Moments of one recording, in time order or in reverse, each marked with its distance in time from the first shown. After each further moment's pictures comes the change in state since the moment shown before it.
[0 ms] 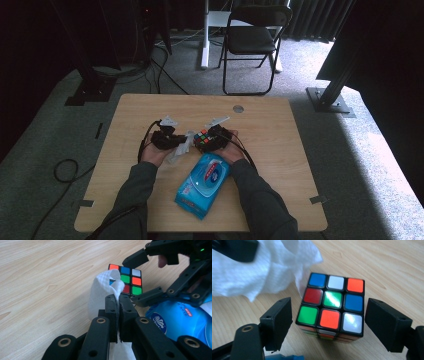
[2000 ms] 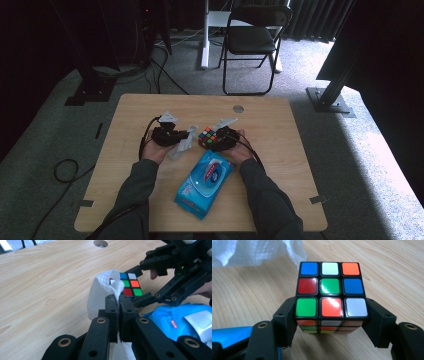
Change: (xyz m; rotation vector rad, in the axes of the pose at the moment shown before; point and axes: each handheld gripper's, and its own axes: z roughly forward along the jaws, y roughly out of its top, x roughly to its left) left arm -0.005 0.015 -0.009 -0.066 -0.026 0.009; right arm -0.020 -0.017 -0.012 -0.016 -0.008 -0.061
